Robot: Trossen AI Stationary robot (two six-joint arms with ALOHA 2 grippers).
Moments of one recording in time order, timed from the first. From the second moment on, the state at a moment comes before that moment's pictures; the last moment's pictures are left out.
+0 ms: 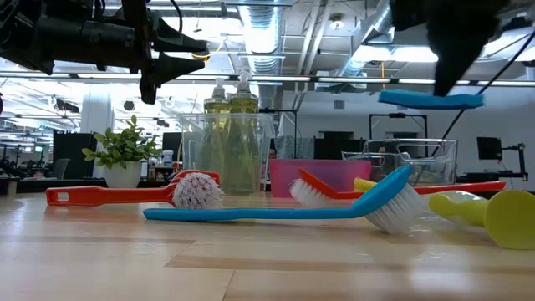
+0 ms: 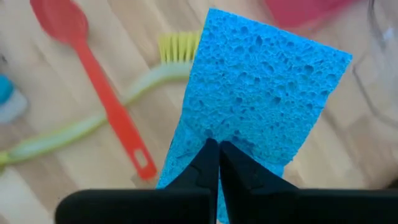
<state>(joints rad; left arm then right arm) -0.13 1.08 0.22 0.94 -0.40 -0.42 0.40 1.26 1.10 -1.18 0.37 0.91</state>
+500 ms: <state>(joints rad) -0.13 1.08 0.22 0.94 -0.40 -0.48 0.08 1.26 1.10 -0.90 0.39 0.36</state>
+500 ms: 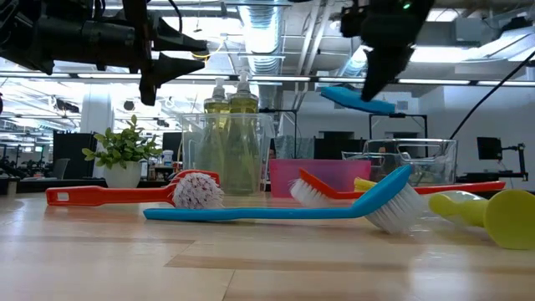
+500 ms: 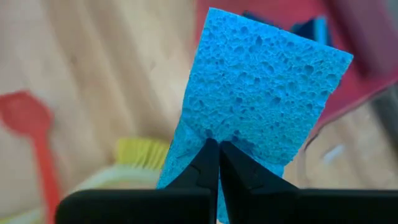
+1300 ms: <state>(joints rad) -0.13 1.08 0.22 0.94 -0.40 -0.53 -0.38 1.44 1.10 -0.51 0.13 -0.12</state>
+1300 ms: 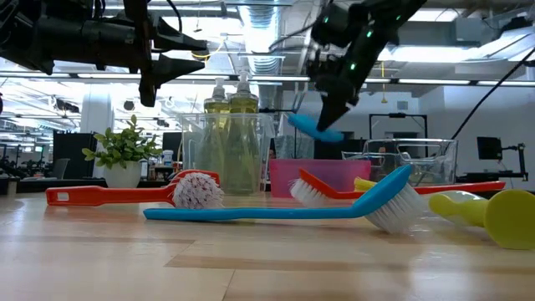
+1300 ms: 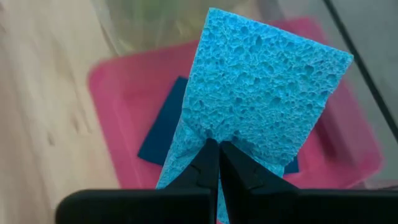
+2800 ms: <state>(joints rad) -0.13 1.08 0.22 0.94 -0.31 -0.54 0.14 1.41 1.10 -0.64 0.13 0.12</state>
